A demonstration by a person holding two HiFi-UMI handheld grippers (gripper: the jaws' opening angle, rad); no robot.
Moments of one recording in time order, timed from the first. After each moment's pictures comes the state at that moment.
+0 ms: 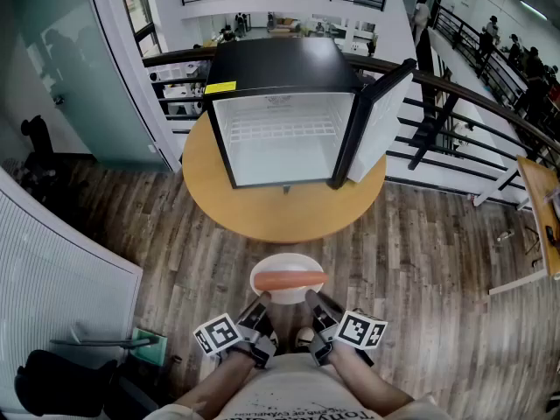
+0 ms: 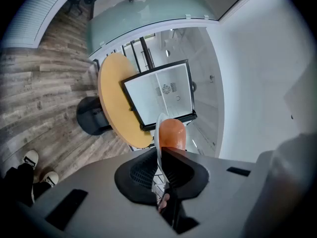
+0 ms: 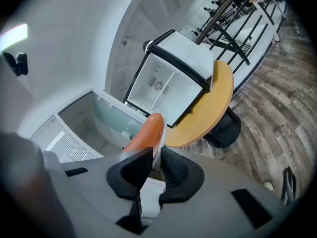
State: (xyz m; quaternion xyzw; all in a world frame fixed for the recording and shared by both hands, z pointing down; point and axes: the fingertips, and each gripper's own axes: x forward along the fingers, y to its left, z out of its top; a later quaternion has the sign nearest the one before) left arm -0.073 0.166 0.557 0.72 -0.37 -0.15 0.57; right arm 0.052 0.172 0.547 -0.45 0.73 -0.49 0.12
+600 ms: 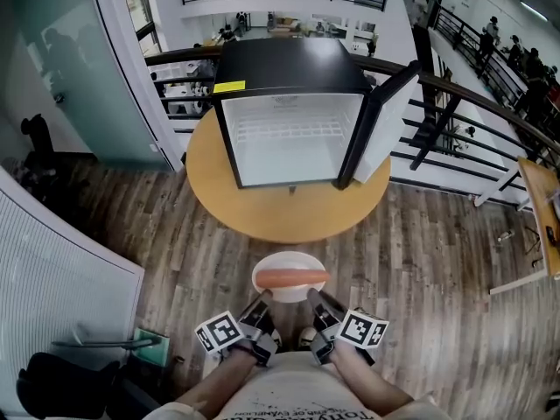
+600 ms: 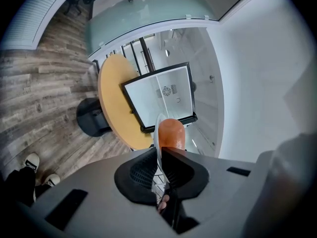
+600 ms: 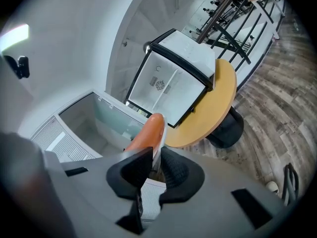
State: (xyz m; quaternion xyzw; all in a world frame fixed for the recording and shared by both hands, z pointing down) left arm -0.087 0.157 0.556 0.70 -0.36 -0.18 0.59; right arm 0.034 0.163 0.547 -0.45 0.73 -0.49 0.13
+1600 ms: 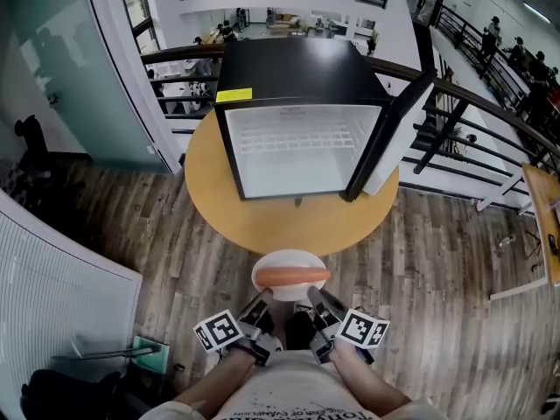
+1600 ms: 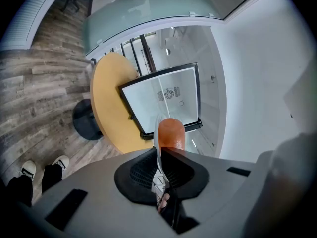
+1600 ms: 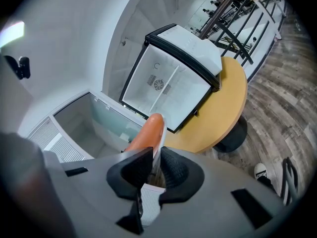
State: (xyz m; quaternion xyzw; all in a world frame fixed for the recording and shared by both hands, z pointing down) left arm -0.101 0.082 0.566 0.69 -0.35 -0.19 0.61; right arm 0.017 0.087 0.558 -0.46 0.73 -0.49 0.13
